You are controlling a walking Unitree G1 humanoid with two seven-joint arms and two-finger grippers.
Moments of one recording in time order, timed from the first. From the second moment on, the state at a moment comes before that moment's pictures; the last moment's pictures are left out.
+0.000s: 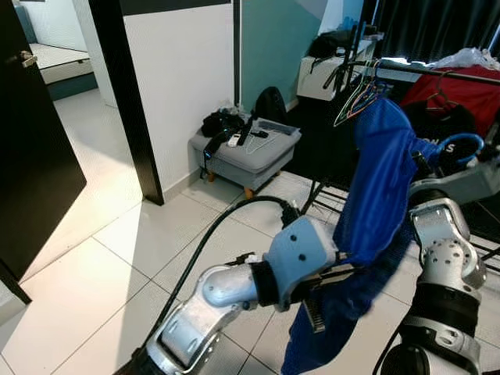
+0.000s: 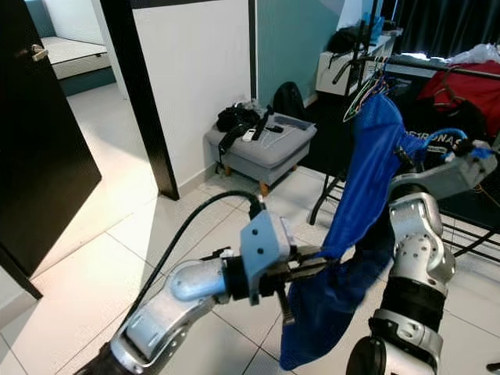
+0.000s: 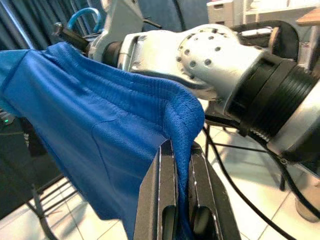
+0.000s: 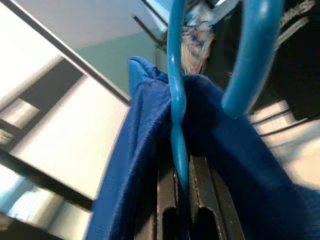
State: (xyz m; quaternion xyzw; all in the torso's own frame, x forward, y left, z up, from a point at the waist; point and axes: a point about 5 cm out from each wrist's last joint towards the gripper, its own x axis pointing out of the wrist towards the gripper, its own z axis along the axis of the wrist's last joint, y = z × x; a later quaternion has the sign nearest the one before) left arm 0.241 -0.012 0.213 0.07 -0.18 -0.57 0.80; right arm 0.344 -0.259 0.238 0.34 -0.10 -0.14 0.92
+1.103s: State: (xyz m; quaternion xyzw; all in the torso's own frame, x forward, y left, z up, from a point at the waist) left arm 0.287 0.012 0.253 -0.21 -0.12 -0.43 0.87; right arm 0.348 -0.239 0.221 0.14 -0.04 -0.22 0.96
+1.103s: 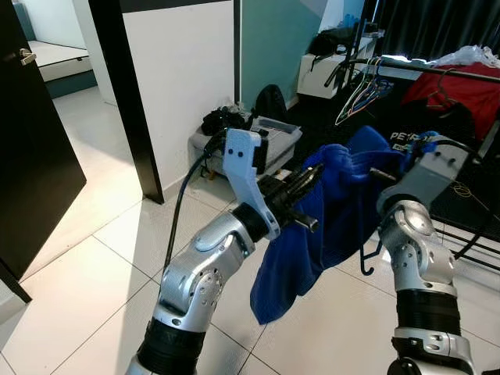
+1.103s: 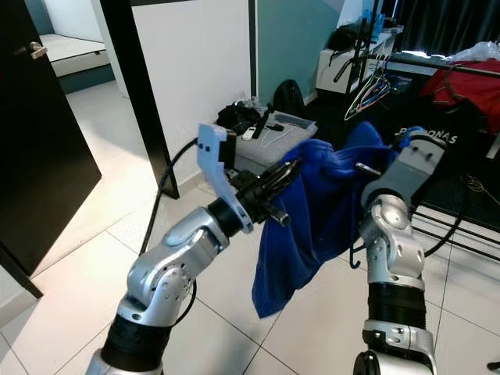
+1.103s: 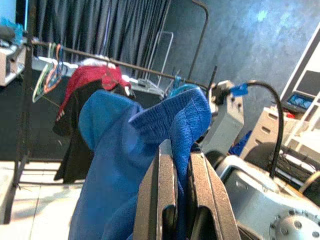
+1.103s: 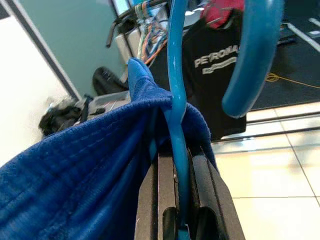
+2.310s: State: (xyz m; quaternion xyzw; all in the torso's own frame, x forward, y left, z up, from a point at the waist) left arm 0.244 0.036 0.237 0.01 -0.08 -0.61 0.79; right arm 0.302 -0.234 0.239 0.05 -0.02 0.22 0.97
